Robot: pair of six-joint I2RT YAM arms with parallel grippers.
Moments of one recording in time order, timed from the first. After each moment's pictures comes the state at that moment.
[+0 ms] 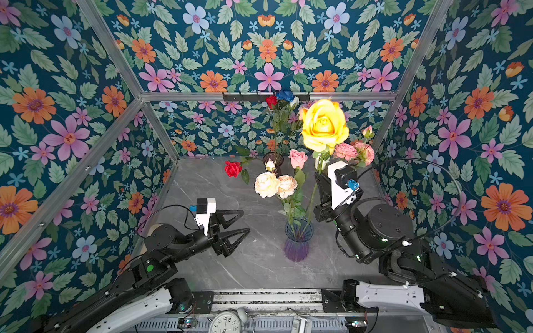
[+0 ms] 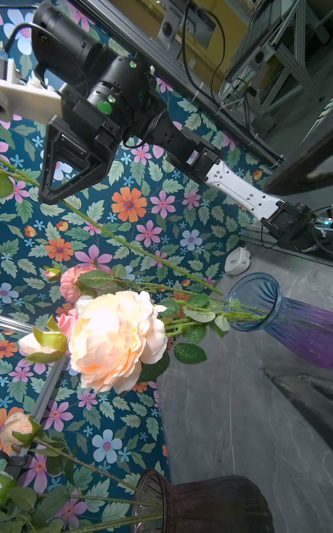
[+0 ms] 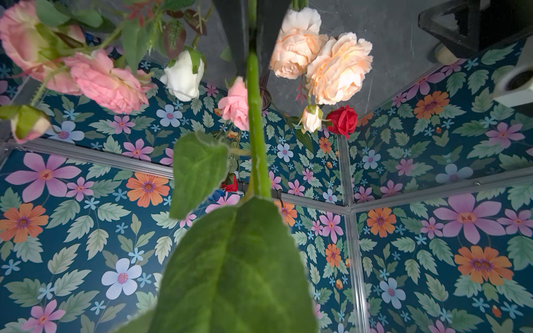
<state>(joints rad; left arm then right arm) -0.97 0.63 0.68 0.07 0.22 -0.47 1.25 0.87 1.42 -0.47 0.84 -0.12</state>
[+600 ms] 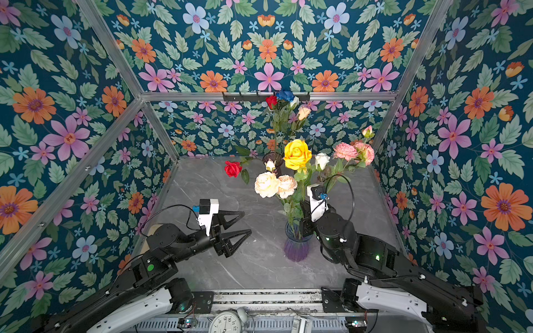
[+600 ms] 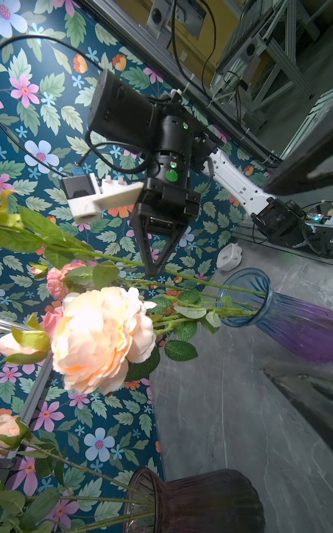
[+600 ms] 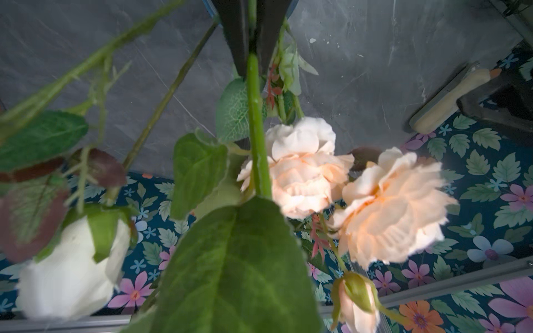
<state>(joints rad) -0.97 0.62 0.68 0.03 0.23 -0.45 1.11 0.80 1.06 -0.61 0.64 0.34</state>
